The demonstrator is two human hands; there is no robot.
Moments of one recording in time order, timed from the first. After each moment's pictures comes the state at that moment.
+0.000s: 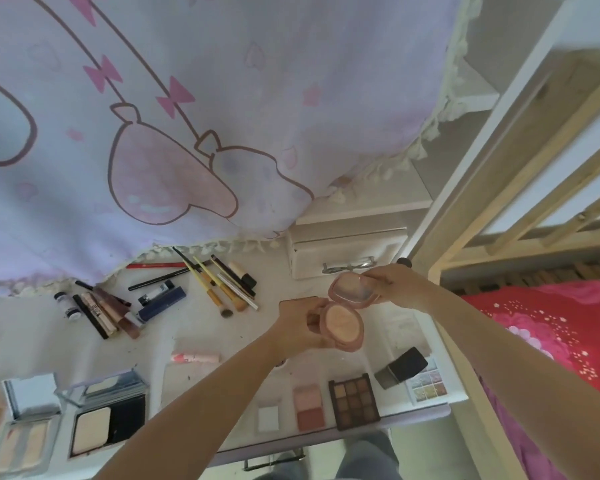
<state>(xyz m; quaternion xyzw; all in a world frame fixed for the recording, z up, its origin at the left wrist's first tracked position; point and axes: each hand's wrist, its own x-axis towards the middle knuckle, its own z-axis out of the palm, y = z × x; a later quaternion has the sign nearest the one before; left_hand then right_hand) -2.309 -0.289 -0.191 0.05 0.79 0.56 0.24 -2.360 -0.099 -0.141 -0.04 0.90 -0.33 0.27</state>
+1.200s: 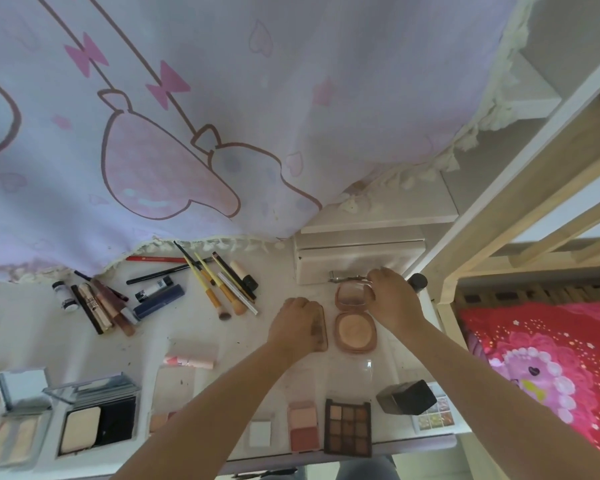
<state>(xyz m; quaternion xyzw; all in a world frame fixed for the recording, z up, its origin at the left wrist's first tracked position) -2.345 -0.283 -0.226 0.06 0.96 0.18 0.20 -2.387 -0.116 -0.195 -0.08 0.99 -0.13 0.06</state>
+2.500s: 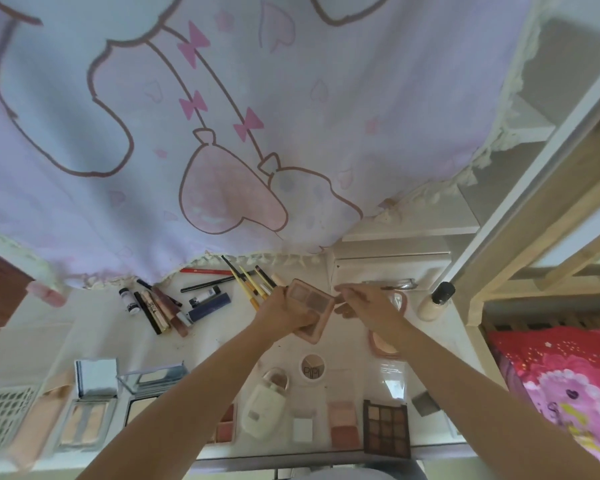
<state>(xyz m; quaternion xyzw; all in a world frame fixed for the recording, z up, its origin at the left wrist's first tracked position) -2.322 -0.360 -0.155 -0.19 0.83 0.49 0.17 -2.350 -0.194 -0.170 -0.03 0.83 -0.53 0.20</state>
